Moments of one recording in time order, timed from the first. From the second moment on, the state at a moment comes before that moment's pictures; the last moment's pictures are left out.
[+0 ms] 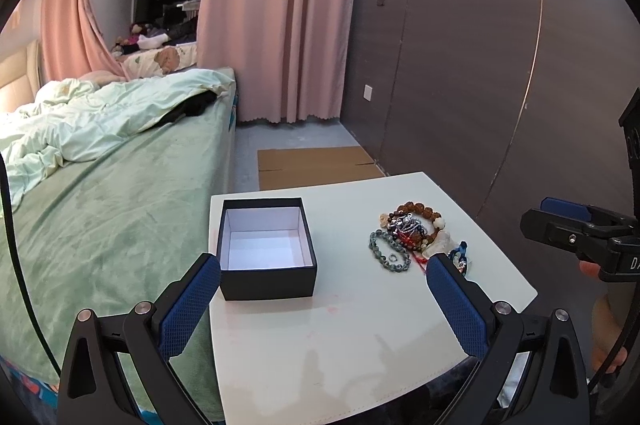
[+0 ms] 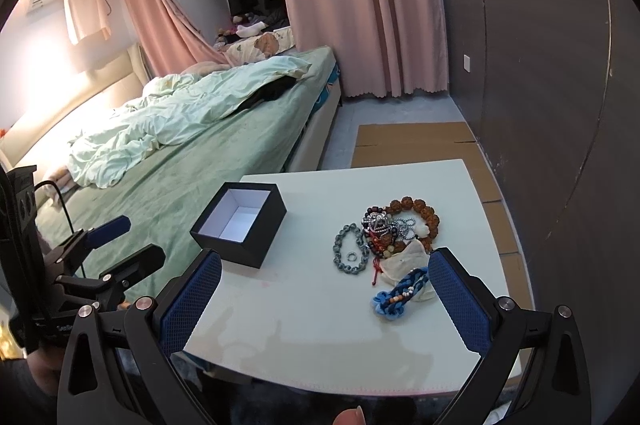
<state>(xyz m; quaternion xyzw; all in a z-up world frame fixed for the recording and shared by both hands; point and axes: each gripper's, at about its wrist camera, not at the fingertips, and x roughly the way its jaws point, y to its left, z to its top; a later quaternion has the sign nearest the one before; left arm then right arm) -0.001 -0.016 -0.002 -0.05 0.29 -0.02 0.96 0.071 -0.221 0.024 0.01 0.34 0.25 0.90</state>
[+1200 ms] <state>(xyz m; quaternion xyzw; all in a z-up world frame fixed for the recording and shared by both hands) -0.003 -0.024 -0.001 -0.05 0.29 -0.03 0.96 0.065 -0.222 0.027 0.00 0.34 0.25 0.91</state>
